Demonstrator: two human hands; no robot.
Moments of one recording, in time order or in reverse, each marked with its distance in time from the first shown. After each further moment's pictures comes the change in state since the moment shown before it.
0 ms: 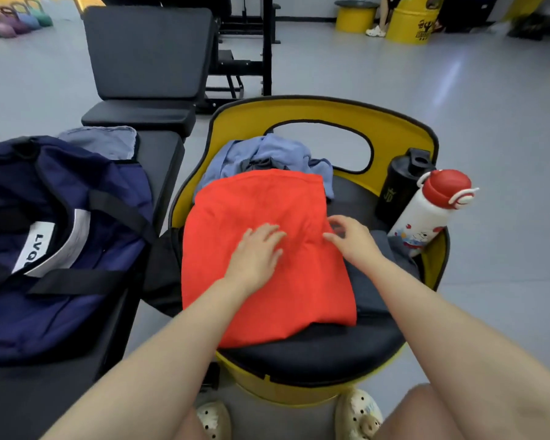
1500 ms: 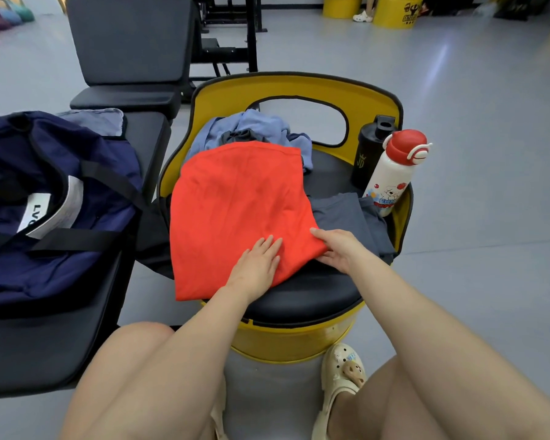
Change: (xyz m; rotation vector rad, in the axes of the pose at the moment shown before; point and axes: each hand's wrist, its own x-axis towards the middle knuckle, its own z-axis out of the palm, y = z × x) left_hand -0.075 0.049 0.046 -0.043 -0.299 -0.126; right_hand -0.096 0.002 0.004 0.955 -0.080 0.684
